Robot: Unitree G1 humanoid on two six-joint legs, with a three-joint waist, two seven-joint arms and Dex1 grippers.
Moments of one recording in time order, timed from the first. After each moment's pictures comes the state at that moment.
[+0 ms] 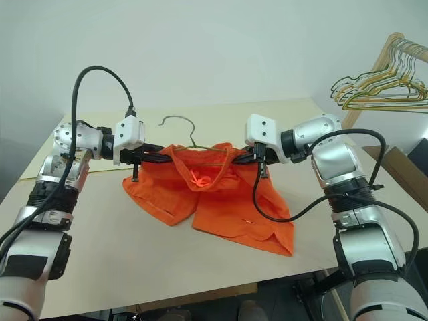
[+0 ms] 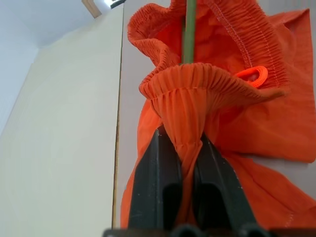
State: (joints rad) left arm -0.90 0.64 -0.13 0.55 -0.19 -0.06 -1.43; right arm -0.93 -0.66 0.25 0.29 0.11 0.19 1.35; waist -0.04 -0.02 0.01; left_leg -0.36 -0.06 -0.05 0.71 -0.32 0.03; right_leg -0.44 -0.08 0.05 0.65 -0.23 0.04
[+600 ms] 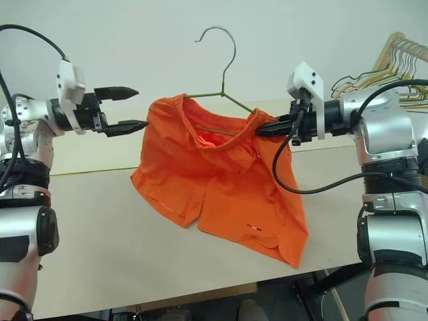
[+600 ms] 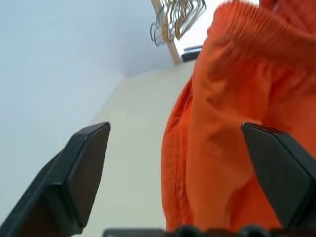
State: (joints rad) left arm -1.09 0.70 0.10 0.81 -0.31 0.00 -1.42; right arm -1.05 -0.80 0.10 0.32 0.29 0.60 1.42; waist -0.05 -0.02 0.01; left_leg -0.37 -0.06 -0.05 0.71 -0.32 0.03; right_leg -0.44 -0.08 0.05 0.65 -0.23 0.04
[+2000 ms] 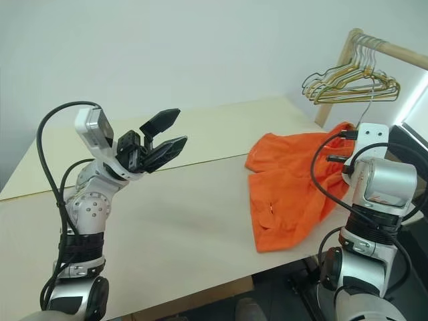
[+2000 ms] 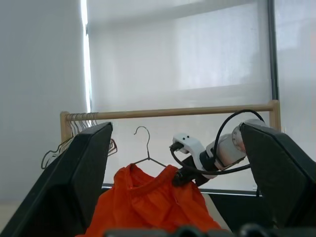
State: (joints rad) left arm -0.54 0.30 0.15 -0.12 -0.80 0.35 -1.02; right arm -0.74 -0.49 -0.43 -0.08 -0.04 1.47 -0.01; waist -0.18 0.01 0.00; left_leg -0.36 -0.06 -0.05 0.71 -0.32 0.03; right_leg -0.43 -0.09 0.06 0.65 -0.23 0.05
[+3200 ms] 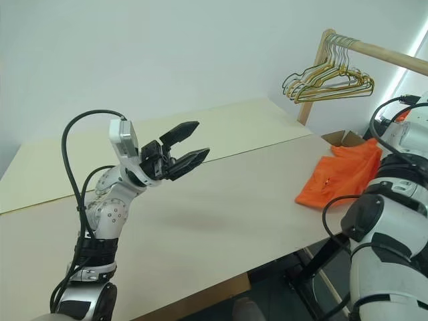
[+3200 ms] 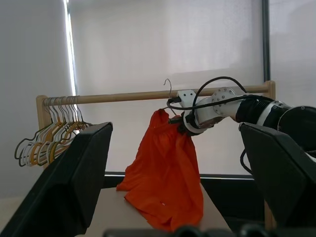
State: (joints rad) left arm -0.49 0.25 0.05 -0.11 -0.68 0.28 -0.96; right arm -1.20 -0.70 -0.57 0.96 -0.03 0.73 -0.42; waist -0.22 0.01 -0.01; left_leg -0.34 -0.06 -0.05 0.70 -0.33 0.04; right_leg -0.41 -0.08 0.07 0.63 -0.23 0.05
